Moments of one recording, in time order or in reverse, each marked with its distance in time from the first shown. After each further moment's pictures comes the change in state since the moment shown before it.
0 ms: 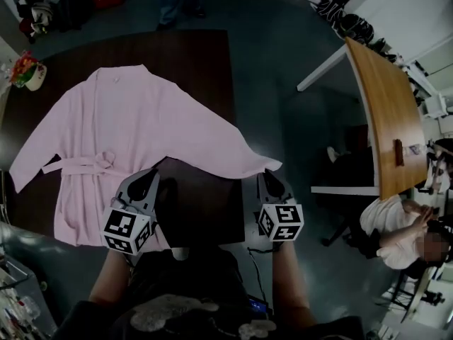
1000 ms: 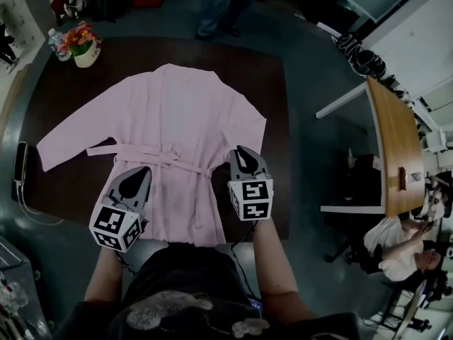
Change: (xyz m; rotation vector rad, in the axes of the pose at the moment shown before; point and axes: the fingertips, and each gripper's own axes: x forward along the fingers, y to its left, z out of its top) left arm -0.168 0.171 -0.019 -0.053 -0.110 0.095; right arm 0.093 0.281 0.090 -0.292 -0.077 0.136
